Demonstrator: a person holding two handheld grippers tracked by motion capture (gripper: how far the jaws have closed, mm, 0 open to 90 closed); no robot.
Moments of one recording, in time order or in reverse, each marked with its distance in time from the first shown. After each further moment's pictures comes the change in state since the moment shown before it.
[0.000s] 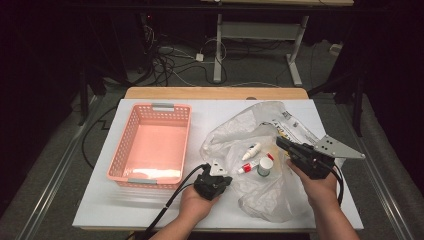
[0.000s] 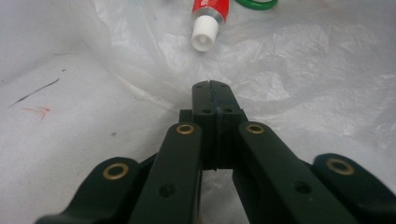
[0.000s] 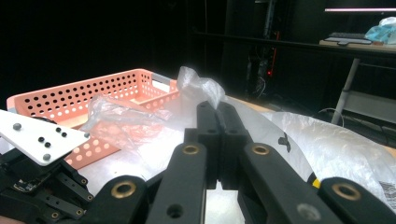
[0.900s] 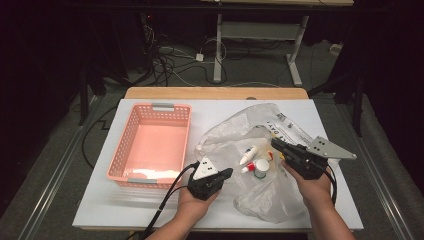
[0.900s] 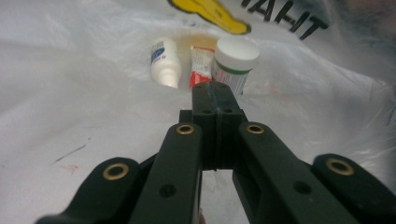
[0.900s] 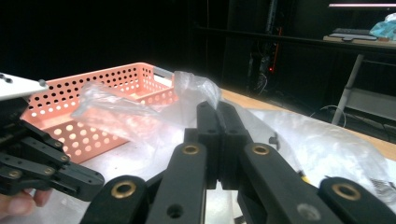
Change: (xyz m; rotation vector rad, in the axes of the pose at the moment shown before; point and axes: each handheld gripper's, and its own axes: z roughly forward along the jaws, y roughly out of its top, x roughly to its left) left arm -0.005 0.003 -0.037 -0.300 -0.040 -0.008; right arm 0.006 -0.006 0.011 0.016 0.000 -0.007
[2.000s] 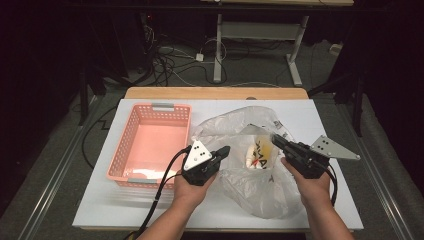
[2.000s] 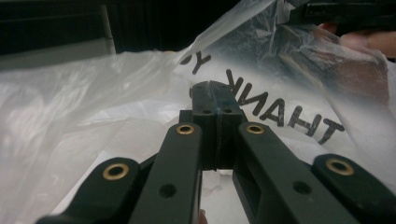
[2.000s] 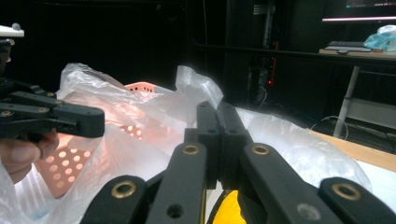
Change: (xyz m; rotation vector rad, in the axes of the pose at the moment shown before) left arm 0.002 0.051 -0.029 -0.185 0.090 0.080; right arm 0.003 0.006 -0.002 -0.073 0.000 0.028
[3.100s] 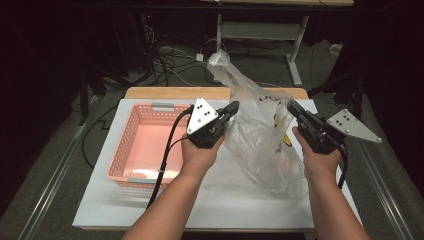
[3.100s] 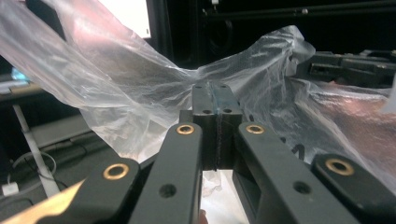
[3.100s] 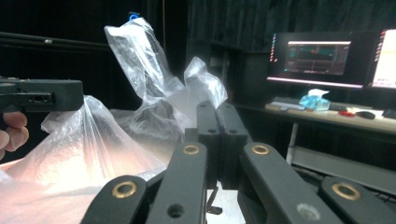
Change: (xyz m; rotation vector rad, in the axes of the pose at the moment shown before) left arm 0.015 0.100 0.010 -0.216 0.064 0.082; right arm -0.016 0.066 0.004 -0.189 -0.179 -0.089
